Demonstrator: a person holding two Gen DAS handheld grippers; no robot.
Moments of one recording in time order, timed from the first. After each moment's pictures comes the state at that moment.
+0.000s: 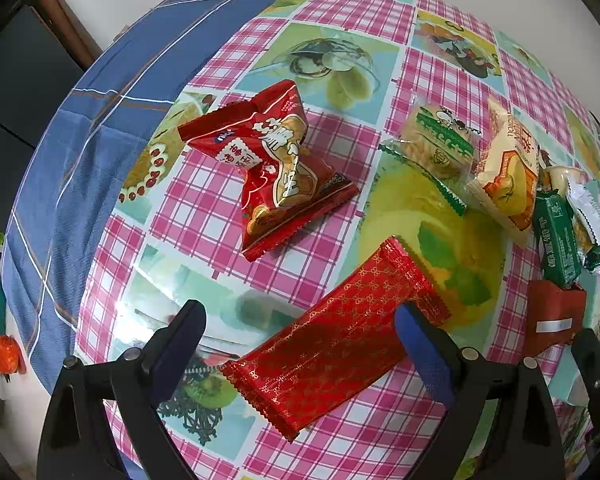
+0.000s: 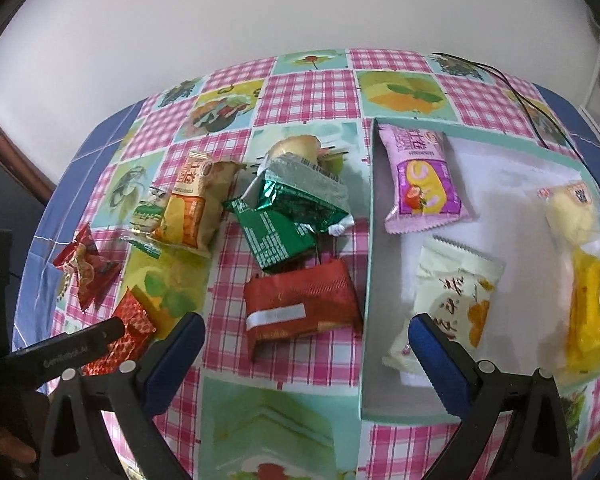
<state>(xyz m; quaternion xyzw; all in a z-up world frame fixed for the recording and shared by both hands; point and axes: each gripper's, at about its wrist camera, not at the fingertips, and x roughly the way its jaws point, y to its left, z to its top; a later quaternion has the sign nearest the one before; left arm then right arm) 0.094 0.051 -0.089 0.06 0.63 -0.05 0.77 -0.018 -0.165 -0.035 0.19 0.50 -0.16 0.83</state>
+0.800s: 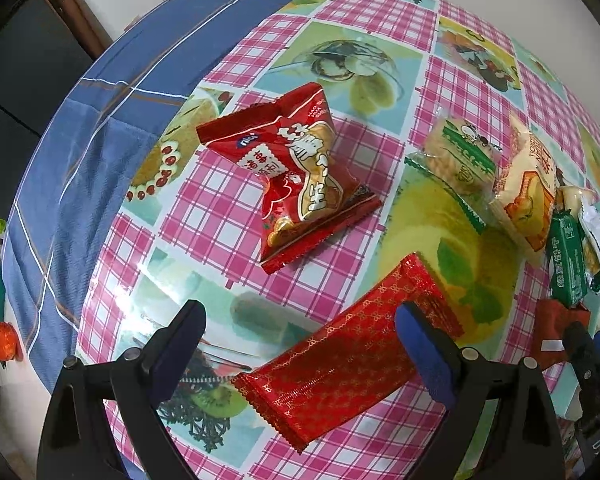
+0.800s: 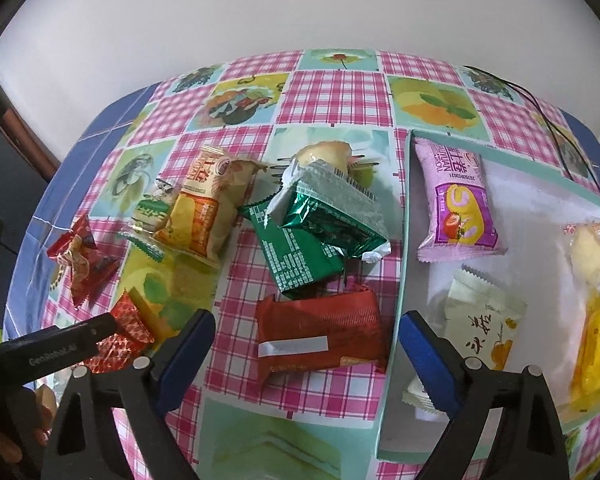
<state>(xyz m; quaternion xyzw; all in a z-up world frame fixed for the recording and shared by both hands) 0.109 0.064 -0.092 0.05 0.63 -0.03 0.77 0.004 -0.159 -0.044 0.16 0.51 -0.13 0.84</state>
